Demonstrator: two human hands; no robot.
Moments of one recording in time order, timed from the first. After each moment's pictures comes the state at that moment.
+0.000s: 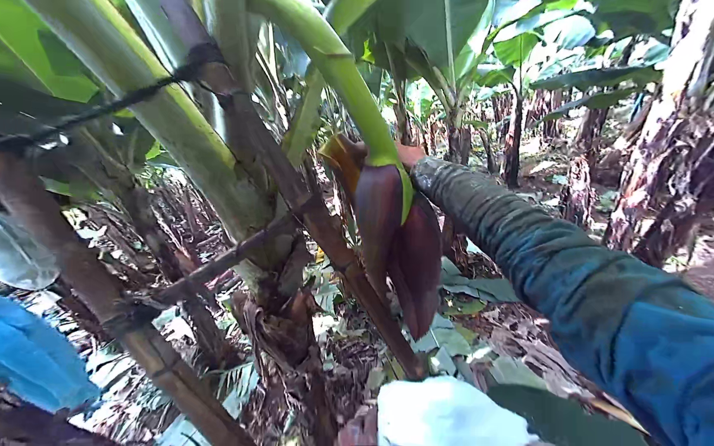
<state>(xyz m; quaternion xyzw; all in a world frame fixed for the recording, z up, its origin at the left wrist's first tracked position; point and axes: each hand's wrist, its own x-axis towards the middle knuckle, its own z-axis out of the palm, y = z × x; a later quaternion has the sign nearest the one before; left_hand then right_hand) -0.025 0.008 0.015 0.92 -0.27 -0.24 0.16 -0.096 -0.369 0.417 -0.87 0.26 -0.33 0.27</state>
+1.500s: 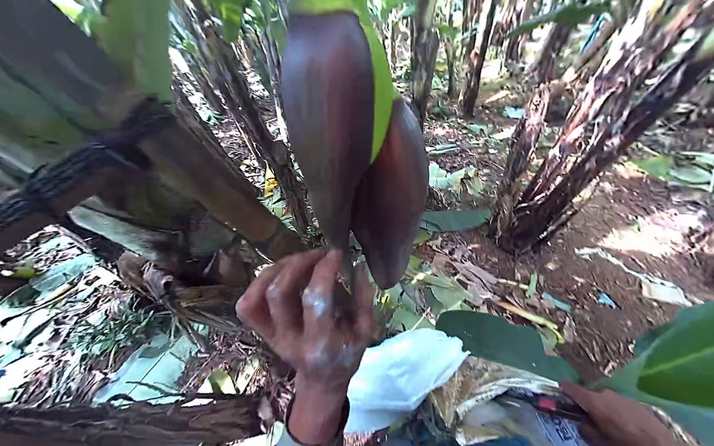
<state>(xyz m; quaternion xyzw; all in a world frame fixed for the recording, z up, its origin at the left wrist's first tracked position) -0.054 -0.148 0.221 0.62 -0.50 0.40 0.45 -0.476 -0.218 0.040 -0.82 0.48 0.18 0.25</state>
